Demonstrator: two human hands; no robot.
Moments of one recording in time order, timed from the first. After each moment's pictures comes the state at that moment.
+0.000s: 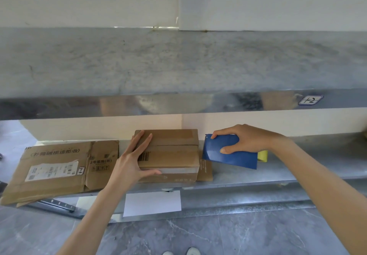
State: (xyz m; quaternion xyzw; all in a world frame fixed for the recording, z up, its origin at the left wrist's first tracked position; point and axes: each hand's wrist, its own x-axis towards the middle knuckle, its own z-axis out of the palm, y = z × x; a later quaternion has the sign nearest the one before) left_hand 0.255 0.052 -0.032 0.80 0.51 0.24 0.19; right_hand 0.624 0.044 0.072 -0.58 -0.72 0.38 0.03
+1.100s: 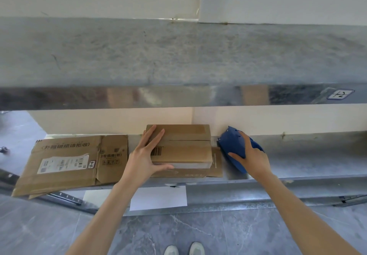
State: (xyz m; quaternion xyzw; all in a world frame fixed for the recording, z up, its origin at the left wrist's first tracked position) left_hand 0.255 0.051 -0.030 0.80 0.51 0.25 0.21; right_hand 0.618 0.015 -0.076 -0.80 -0.58 0.12 0.06
